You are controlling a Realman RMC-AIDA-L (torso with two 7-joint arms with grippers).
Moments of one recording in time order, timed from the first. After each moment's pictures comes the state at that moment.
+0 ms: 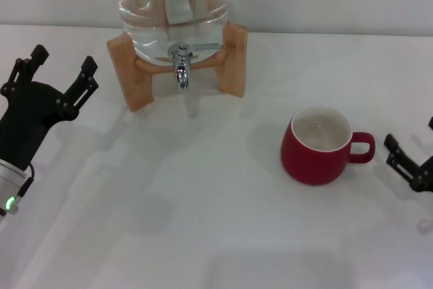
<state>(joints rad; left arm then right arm) -0.33 -2.10 1.46 0.16 -2.91 -1.37 2.76 0.29 2.02 0.34 0.23 -2.10 -1.31 0.11</state>
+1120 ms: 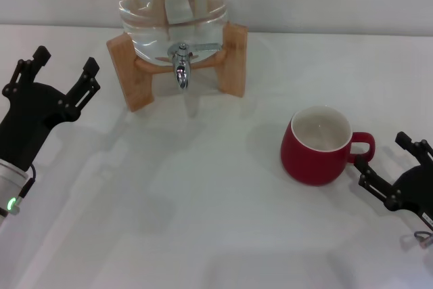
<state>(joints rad) -0.33 -2.10 1.46 0.16 -2.90 -1.37 2.76 0.30 2.02 0.22 0.25 -2.10 -1.30 0.11</state>
